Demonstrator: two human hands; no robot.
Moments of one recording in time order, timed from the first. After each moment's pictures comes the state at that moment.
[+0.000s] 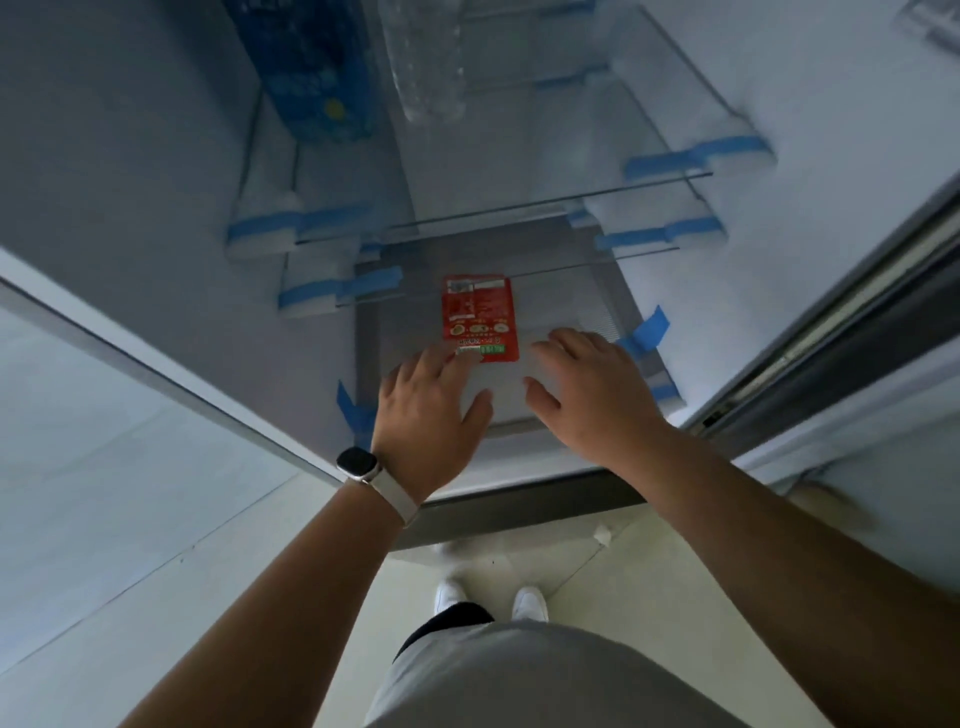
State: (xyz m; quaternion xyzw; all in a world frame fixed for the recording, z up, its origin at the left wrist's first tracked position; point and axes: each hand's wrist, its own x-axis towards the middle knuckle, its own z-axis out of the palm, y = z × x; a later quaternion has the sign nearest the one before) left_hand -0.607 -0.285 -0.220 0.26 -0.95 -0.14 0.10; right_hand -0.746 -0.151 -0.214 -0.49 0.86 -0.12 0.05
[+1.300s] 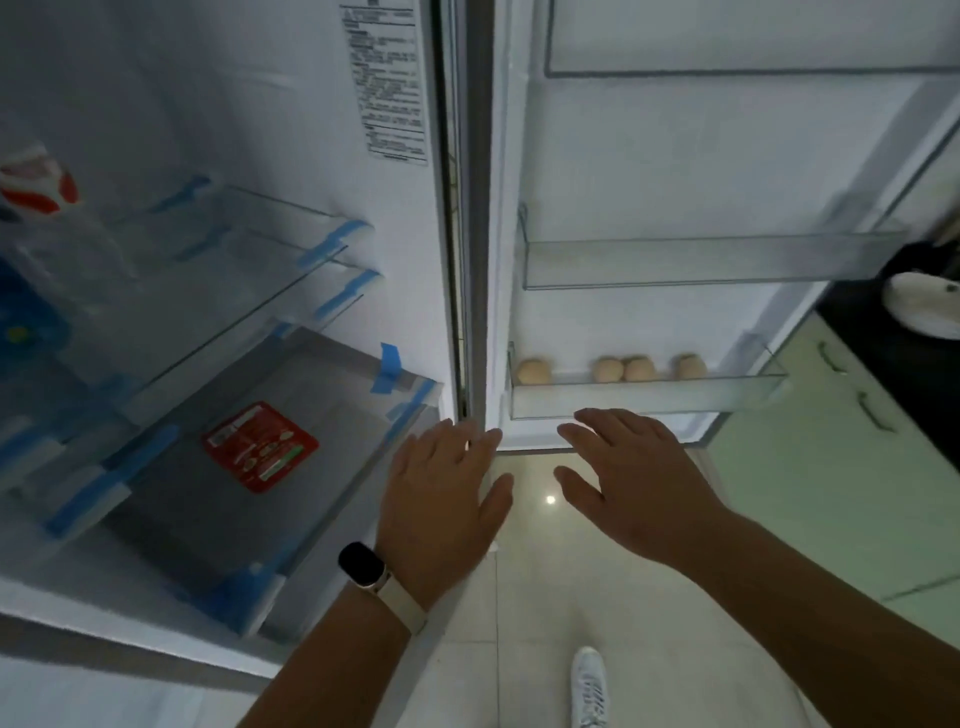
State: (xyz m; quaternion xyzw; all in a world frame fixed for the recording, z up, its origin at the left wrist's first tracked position) left_hand -0.545 -0.193 -0.175 -0.24 -0.95 -0.18 0.10; right_hand -0.509 0.022 -0.147 -0.06 1.00 -0.03 -0.06
